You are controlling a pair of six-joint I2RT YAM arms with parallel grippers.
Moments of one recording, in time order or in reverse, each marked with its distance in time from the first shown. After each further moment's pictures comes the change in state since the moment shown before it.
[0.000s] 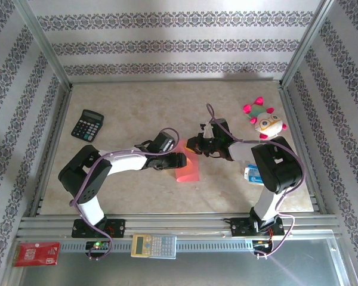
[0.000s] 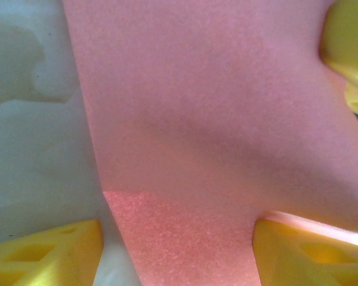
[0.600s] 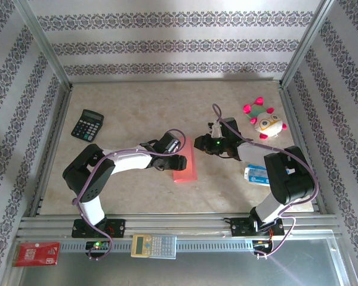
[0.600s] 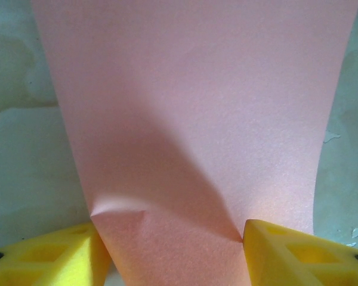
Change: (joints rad) left arm -0.031 0.032 0.061 -0.109 -0.071 0.129; right arm -0.045 -0.145 -0.025 -0.209 0.079 -0.239
